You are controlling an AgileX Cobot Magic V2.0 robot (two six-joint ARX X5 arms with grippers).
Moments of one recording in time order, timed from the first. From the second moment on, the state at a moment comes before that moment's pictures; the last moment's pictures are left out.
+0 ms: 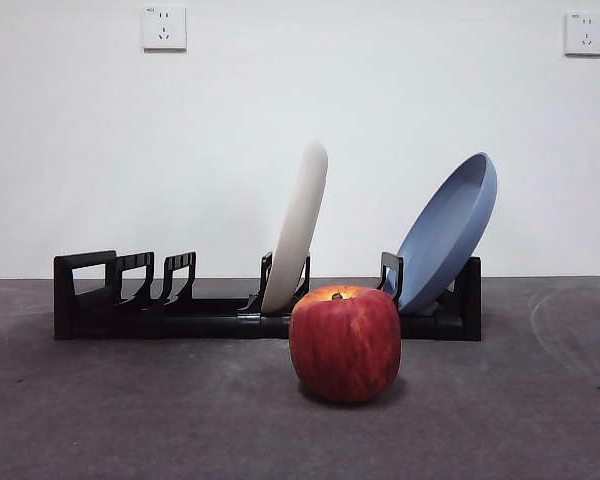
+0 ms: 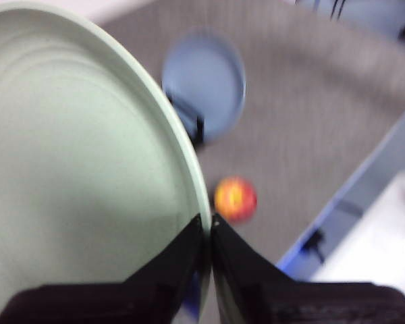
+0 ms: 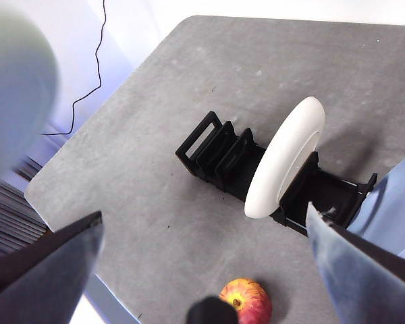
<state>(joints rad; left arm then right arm) -0.81 1.05 1.73 -1.33 -0.06 -0.08 0.30 1.21 1.64 -1.00 -0.55 0.06</state>
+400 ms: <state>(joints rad) -0.87 1.11 1.13 -1.12 -0.18 -0.19 0.30 1.21 1.64 -1.00 -0.54 0.06</state>
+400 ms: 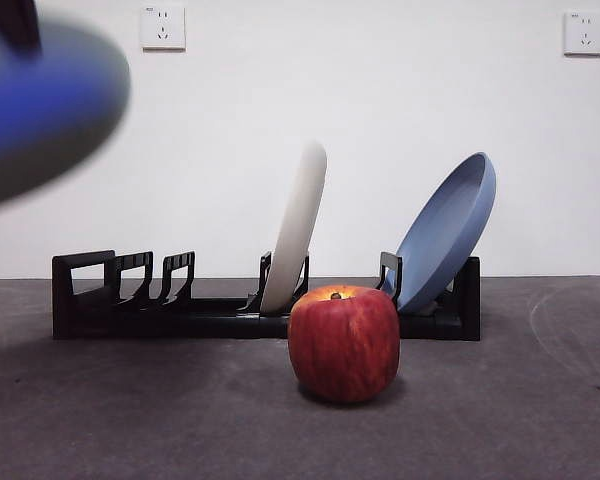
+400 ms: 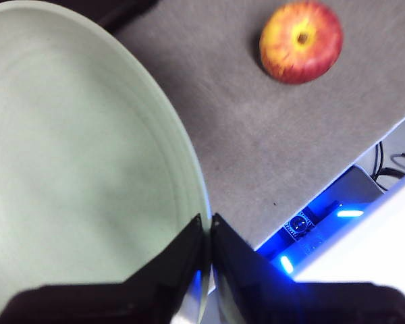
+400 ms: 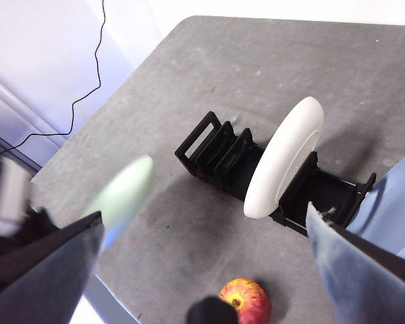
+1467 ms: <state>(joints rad) -0.92 1.56 0.92 -0.68 -0.16 -0.20 0.30 1.21 1.64 -1.00 -0.54 0.06</state>
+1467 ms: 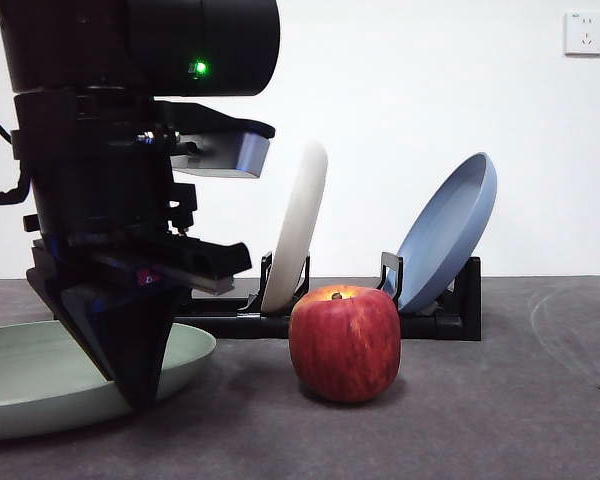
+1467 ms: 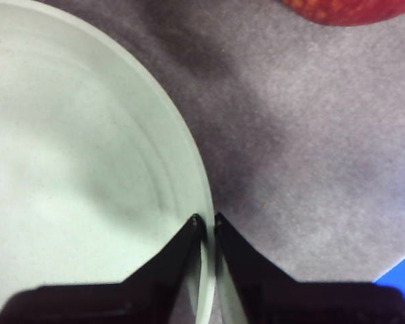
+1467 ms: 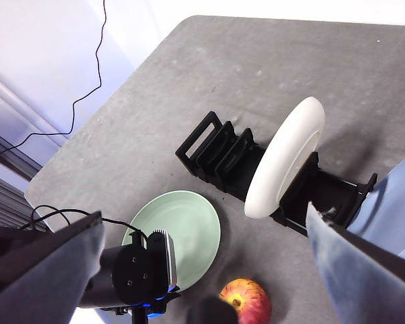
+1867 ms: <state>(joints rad) -0.91 1.46 0.91 -0.70 -0.15 -0.21 0.30 1.21 1.64 -1.00 -0.54 0.06</state>
